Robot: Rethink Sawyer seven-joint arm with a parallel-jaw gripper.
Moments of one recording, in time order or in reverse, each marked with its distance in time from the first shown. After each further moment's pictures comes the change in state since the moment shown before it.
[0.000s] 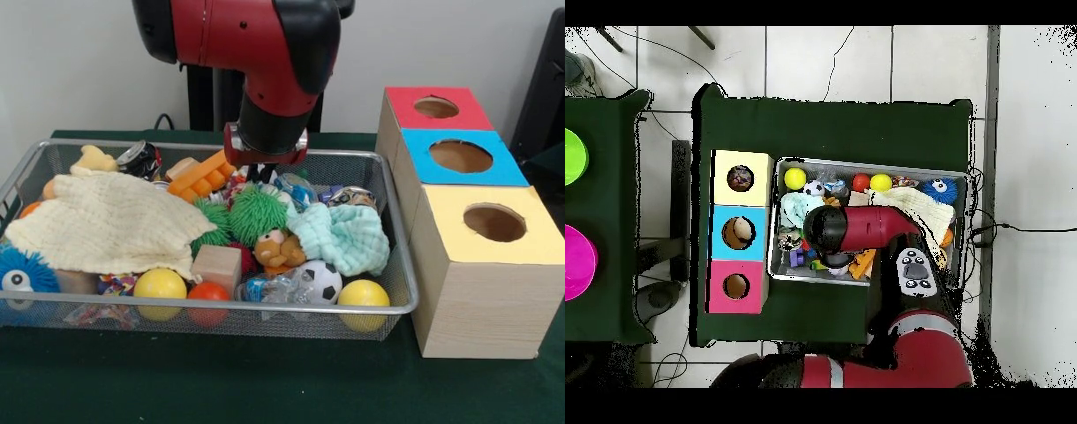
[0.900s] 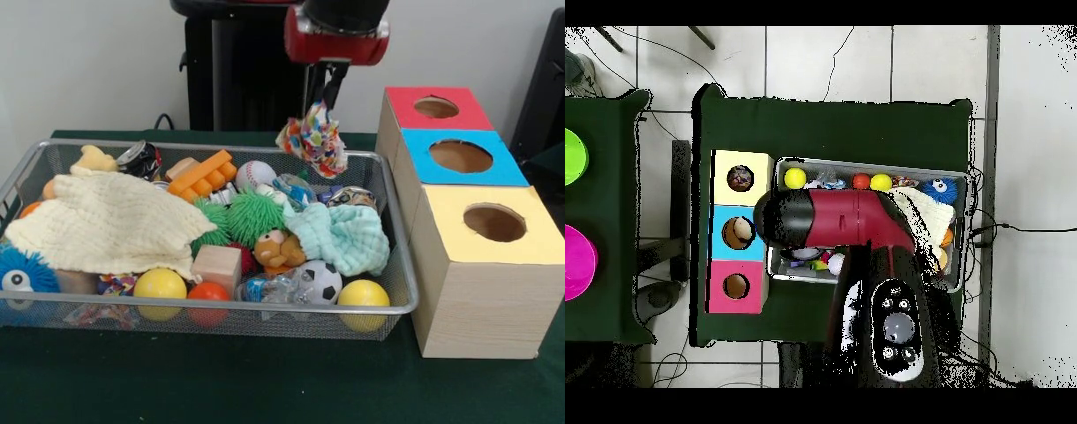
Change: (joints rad) arm 0.111 -0.316 0.000 0.034 0.137 0.146 0.000
